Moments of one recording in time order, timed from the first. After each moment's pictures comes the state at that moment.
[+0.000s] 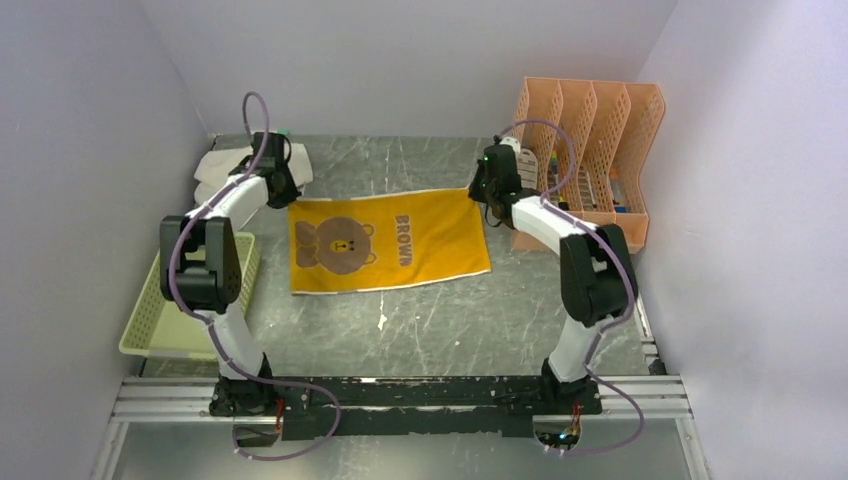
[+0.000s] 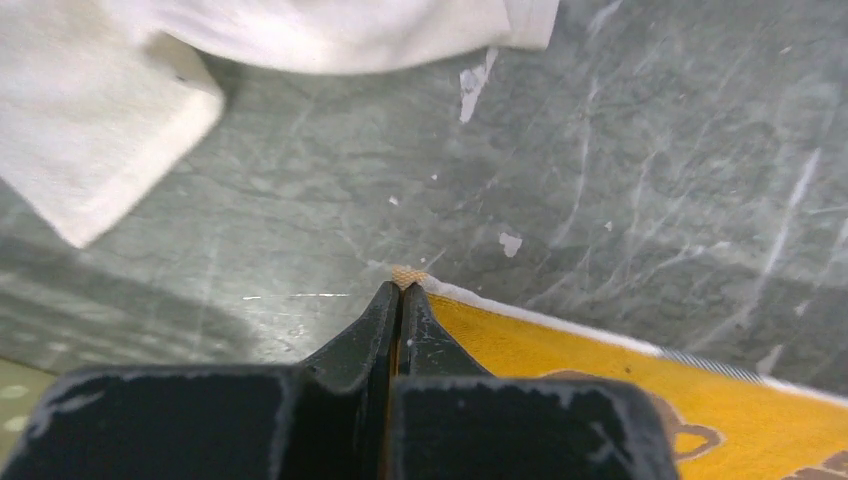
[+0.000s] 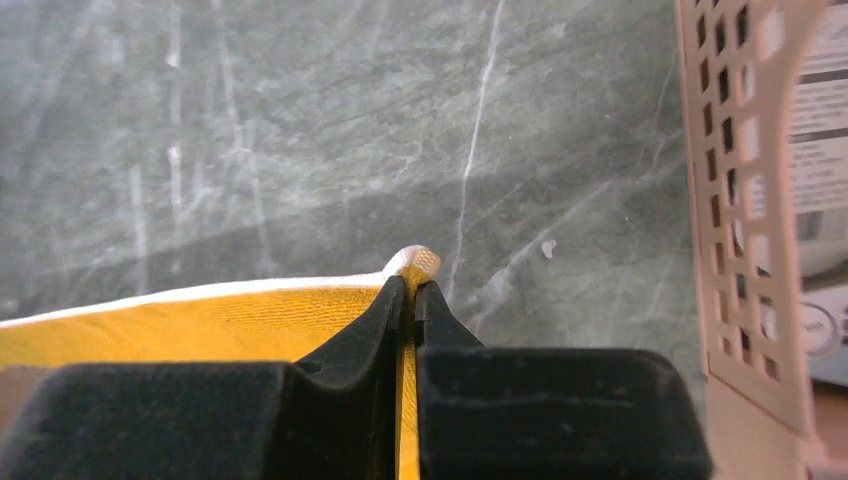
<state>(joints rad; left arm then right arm) -0.07 1.87 1.34 -0.38 -0.19 -0.38 0.32 1.84 1.23 0.03 0.15 0.45</state>
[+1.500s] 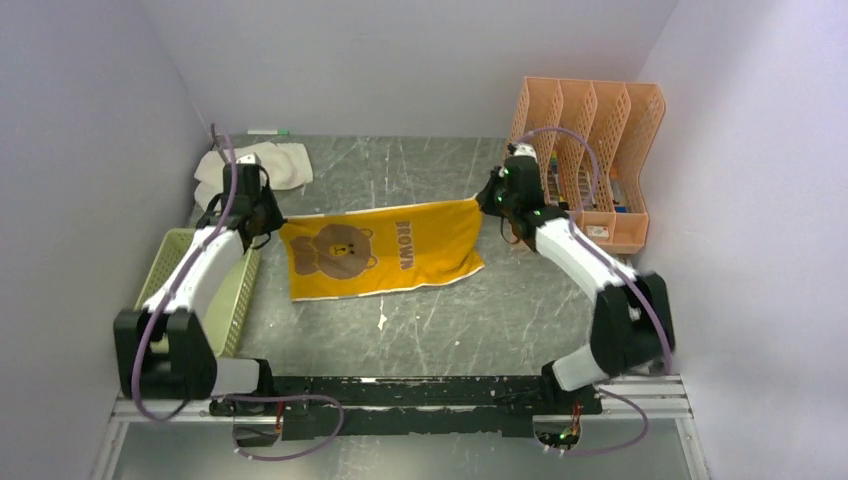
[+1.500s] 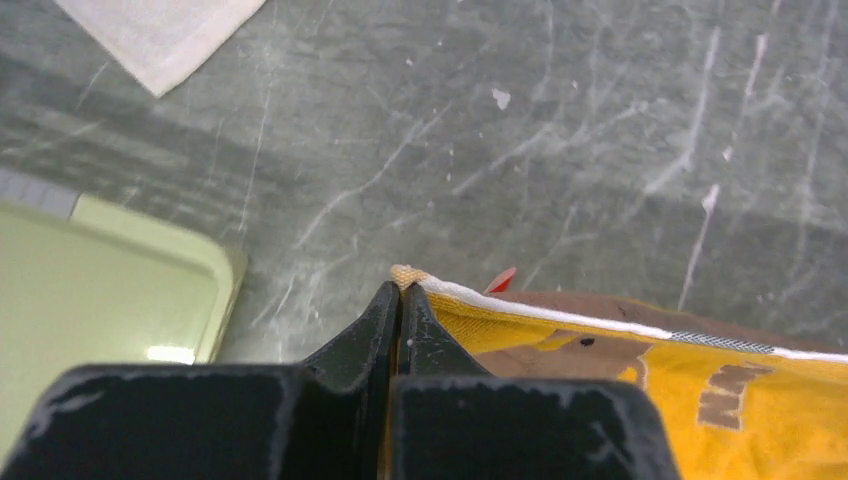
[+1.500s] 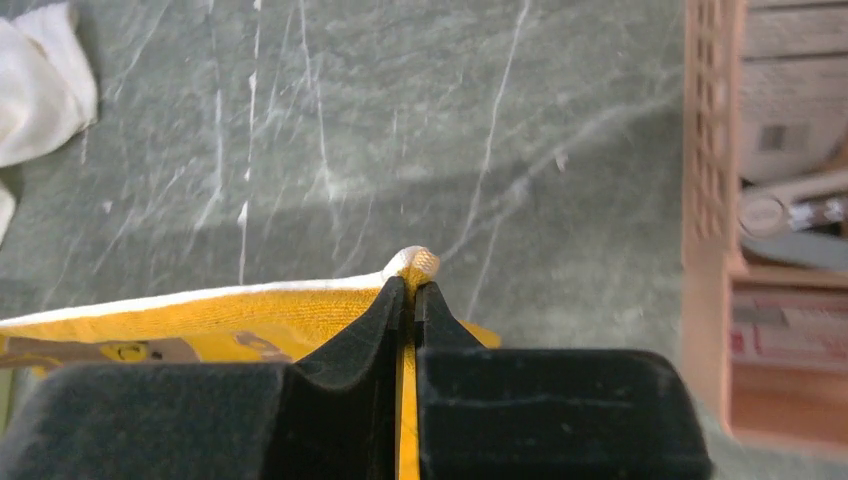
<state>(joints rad) -0.03 1.27 0.95 -0.40 -0.10 -0.36 0.32 1.41 0.99 -0.10 0.05 0.44</state>
